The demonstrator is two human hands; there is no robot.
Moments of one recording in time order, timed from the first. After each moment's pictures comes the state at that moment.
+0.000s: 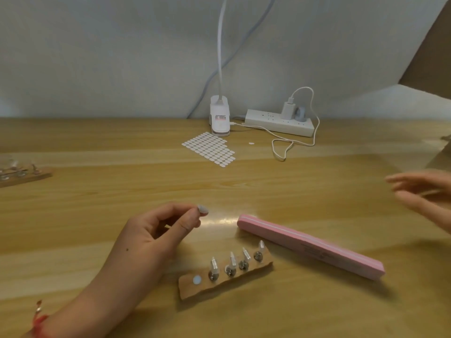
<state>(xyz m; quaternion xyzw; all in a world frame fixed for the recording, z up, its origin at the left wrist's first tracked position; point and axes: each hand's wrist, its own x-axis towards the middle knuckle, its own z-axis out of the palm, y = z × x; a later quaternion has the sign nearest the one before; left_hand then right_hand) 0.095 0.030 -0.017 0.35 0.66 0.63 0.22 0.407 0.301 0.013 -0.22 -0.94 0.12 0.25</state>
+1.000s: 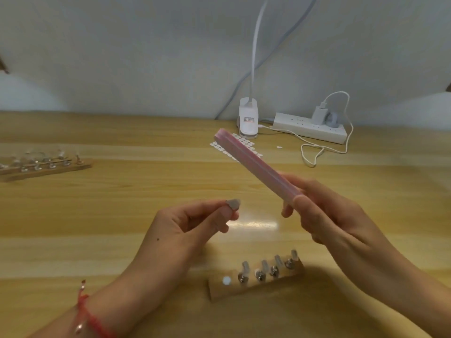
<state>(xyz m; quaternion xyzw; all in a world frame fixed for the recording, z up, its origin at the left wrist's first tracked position) 0.098 0.030 -0.005 0.32 0.58 0.70 0.26 0.246 0.195 0.010 -0.08 -0.87 0.41 0.26</state>
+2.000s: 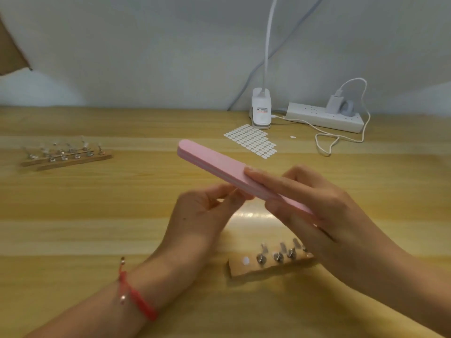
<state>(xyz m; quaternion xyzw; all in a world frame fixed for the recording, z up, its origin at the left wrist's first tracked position) 0.099 0.031 0.001 0.33 0.64 0.68 0.17 0.229 0.168 0.016 -0.03 -0.93 0.26 0.24</state>
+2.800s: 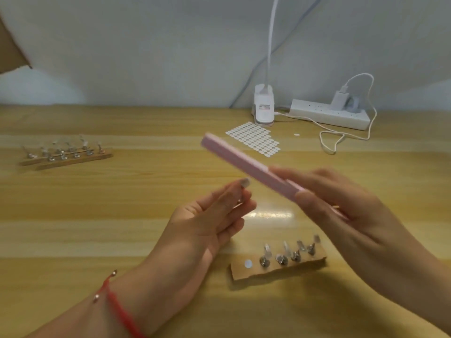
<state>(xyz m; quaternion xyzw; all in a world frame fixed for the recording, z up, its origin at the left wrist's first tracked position) 0.102 0.027 -0.013 0.16 0.45 0.78 0.40 0.241 0.171 0.016 -0.06 -0.89 0.36 0.26</state>
